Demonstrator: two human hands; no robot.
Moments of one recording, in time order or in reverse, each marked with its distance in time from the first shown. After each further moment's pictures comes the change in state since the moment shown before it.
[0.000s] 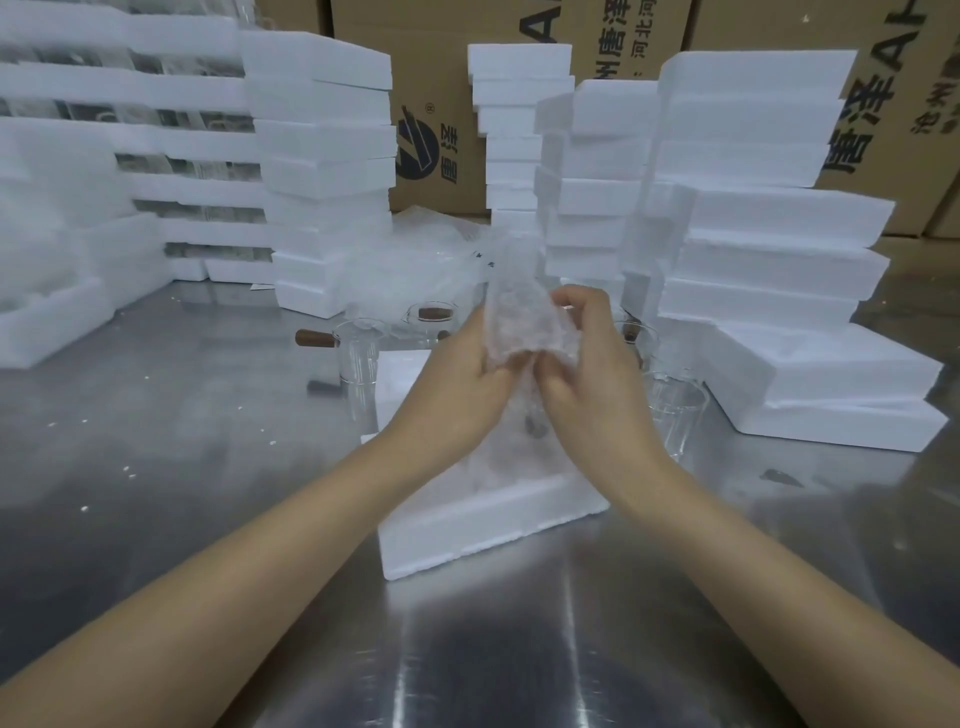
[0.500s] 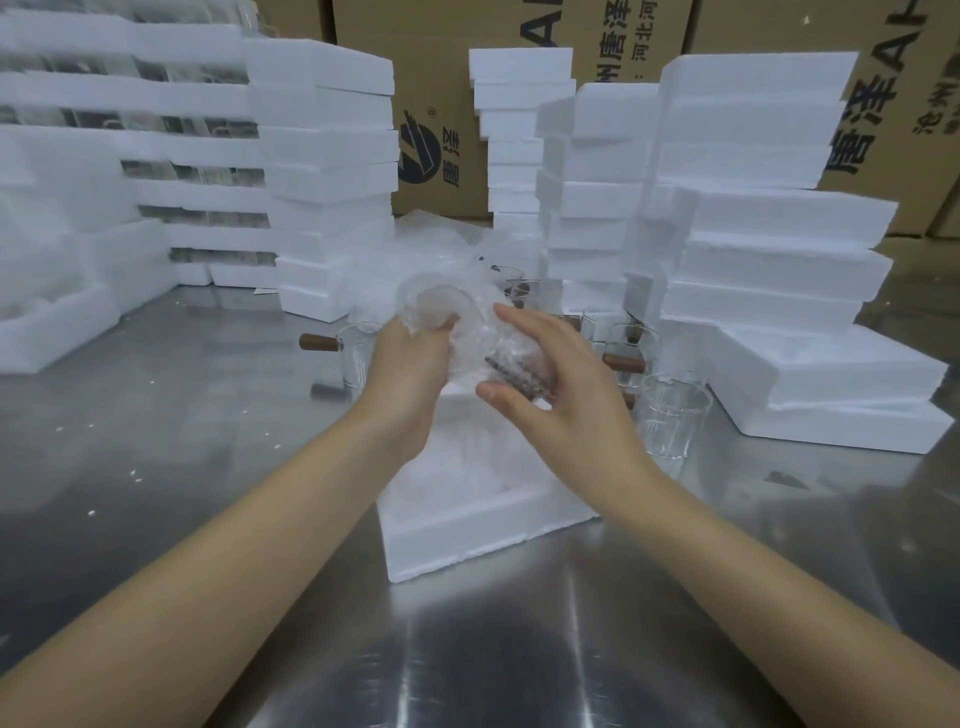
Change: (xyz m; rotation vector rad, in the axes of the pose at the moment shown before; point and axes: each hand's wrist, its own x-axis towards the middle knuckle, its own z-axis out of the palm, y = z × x) left_hand 0.014 -0.005 -0.019 -0.436 0.295 -0.412; right_hand -0.008 -0.002 0.008 0.063 -0.133 -0.123
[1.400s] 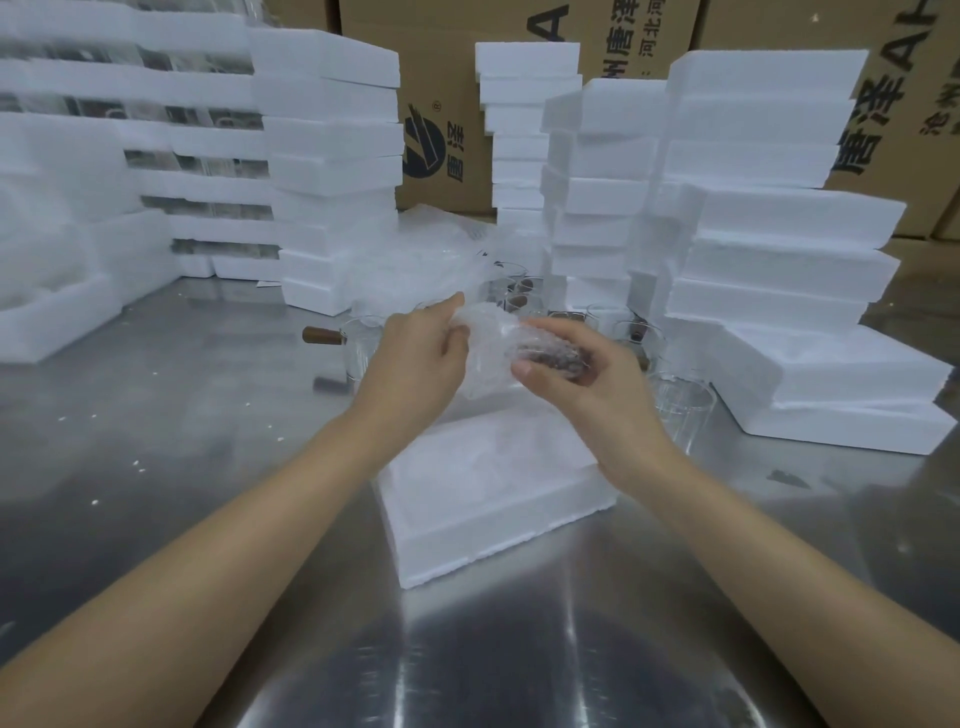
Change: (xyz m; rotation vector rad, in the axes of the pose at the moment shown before) left_hand 0.003 -0.004 -0.015 0.862 -0.028 0.548; right_hand 0.008 0.026 -0.008 0.426 0.032 0.212
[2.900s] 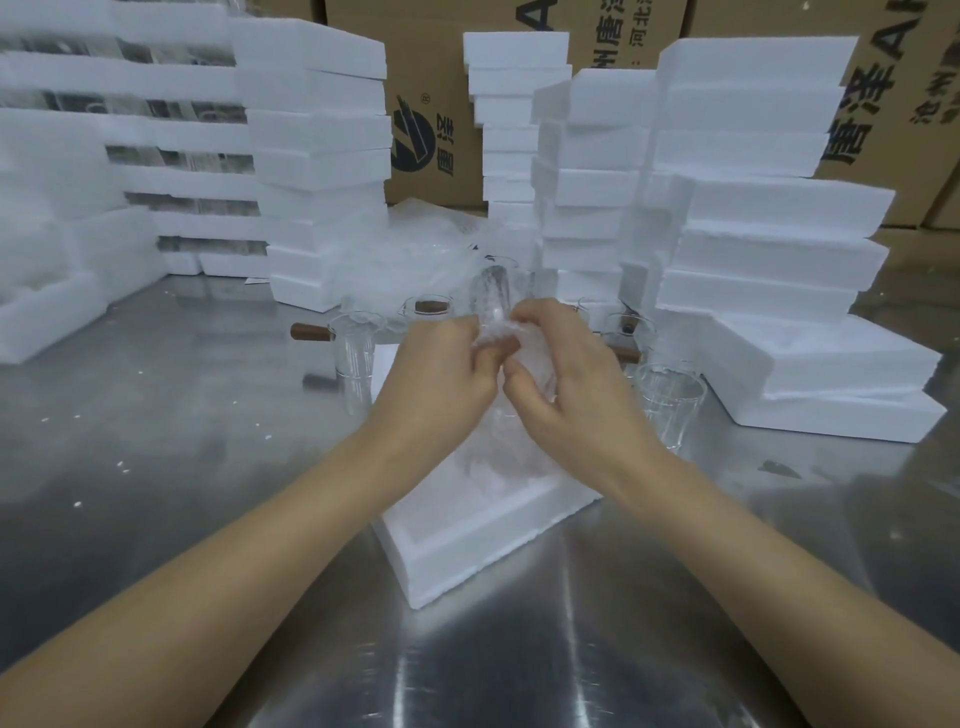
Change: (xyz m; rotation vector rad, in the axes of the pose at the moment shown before) left_hand -0.012 0.022 0.012 -0.024 -0.054 0.001; right_hand -0.009 -0.011 0.007 -0.655 -0.028 -0.267
